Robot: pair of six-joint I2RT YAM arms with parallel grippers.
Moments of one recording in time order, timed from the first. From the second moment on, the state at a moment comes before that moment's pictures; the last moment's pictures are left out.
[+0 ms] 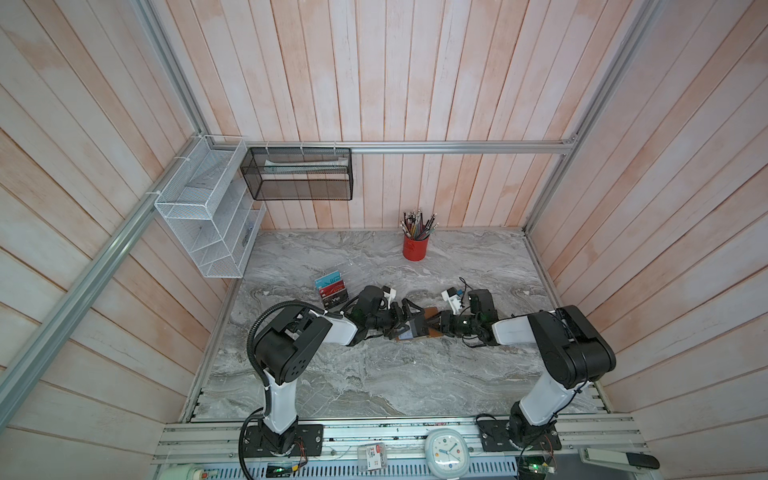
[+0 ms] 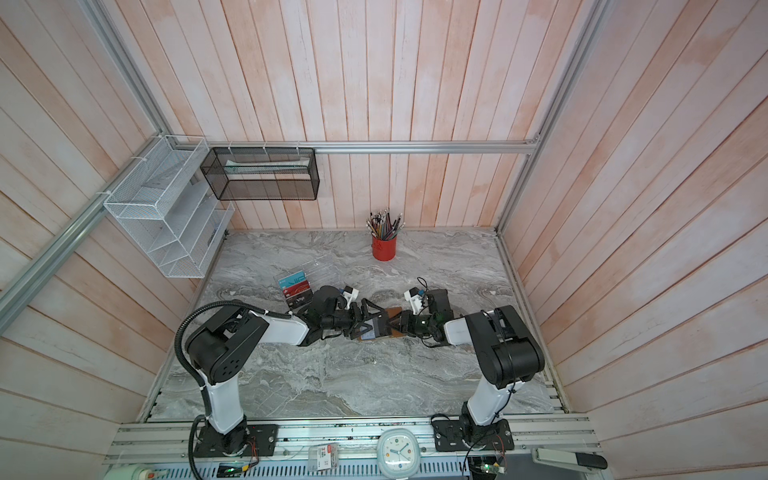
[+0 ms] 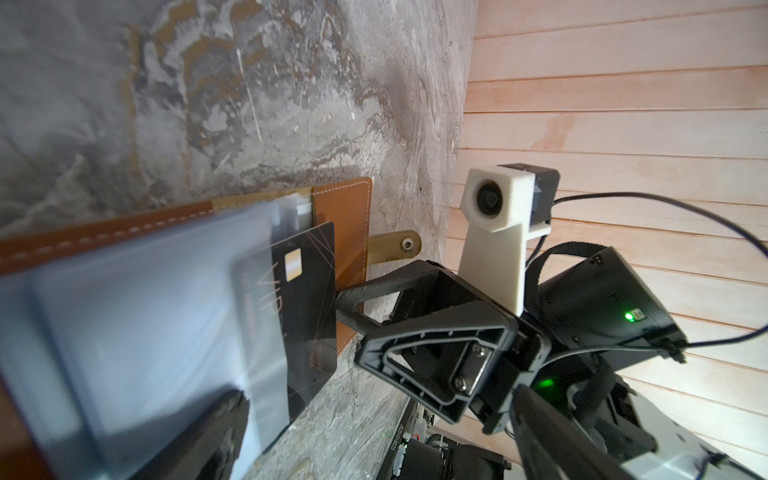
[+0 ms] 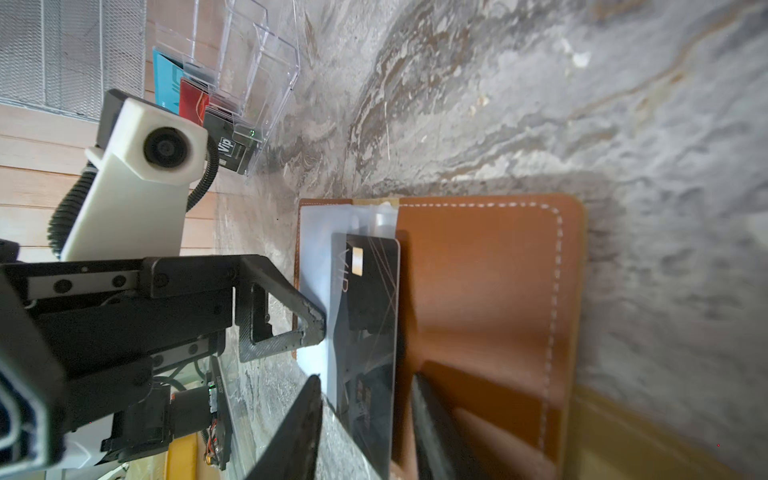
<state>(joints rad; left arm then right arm) -0.64 1.92 0.85 0.56 0.62 -1.20 0.29 1.71 0.58 0.32 -0.78 0.57</state>
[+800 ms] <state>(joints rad) -0.64 1.92 0.82 0.61 0.63 -1.20 0.34 1.63 0.78 0.10 -0.67 0.56</state>
